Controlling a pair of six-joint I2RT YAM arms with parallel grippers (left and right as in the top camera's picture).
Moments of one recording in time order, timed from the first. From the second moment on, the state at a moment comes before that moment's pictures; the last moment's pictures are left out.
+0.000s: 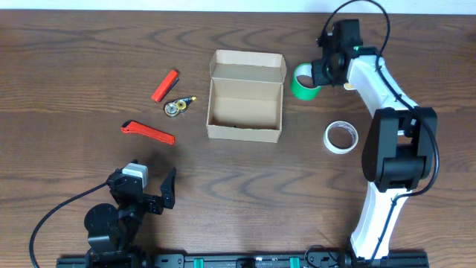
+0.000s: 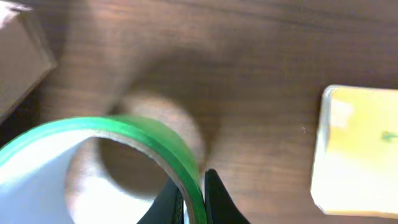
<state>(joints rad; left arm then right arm) 0.07 0.01 0.13 -0.44 0.36 -0.02 0.06 2.18 1.73 -0.72 -0.04 -0.04</state>
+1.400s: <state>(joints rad) 0.07 0.01 0.13 -0.44 0.36 -0.02 0.61 2.17 2.07 -1.16 0.21 0.55</state>
